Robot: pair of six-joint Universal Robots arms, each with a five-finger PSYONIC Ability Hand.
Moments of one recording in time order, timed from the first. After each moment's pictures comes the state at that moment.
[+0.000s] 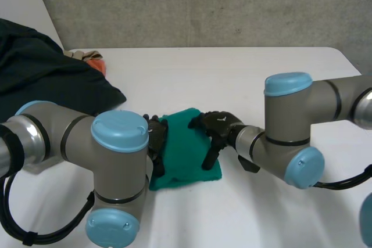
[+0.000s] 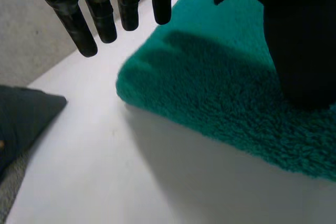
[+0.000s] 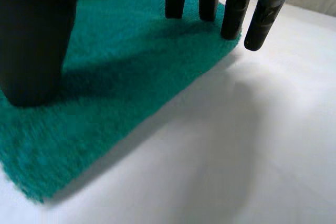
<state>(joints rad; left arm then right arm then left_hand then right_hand) 3.98 -2.20 -1.43 3.22 -1.93 3.36 2.12 -0.75 1.10 0.19 1.28 2.99 0.19 0.21 0.21 0.20 0.05 0.20 0.22 0.22 0.23 0.07</state>
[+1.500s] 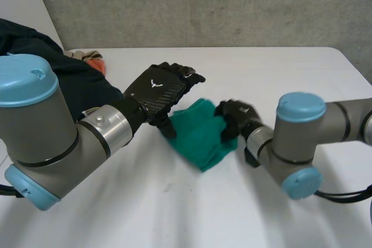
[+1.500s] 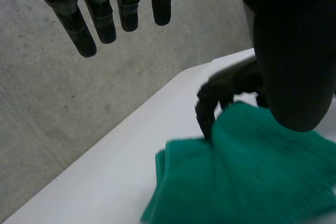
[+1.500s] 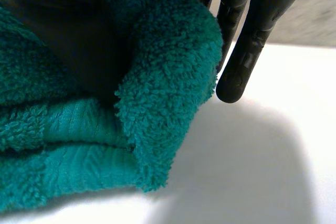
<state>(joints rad) 4.19 -1.88 -1.52 3.28 -1.19 3.41 2.05 -0.79 1.30 -0.23 1.43 3.32 0.19 0.21 0.22 0.21 0.05 0.90 0.95 0.77 1.19 0.94</state>
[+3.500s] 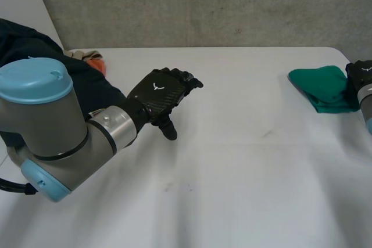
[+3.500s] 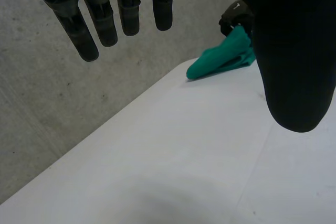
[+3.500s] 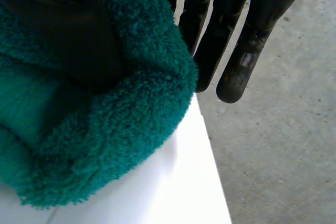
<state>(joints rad) 4.20 -1.96 -1.47 3.28 -1.19 3.40 1.48 -0.23 0.24 0.08 1.48 2.72 0.25 0.25 0.25 0.25 0.05 0.94 1.17 1.17 1.17 0.94</state>
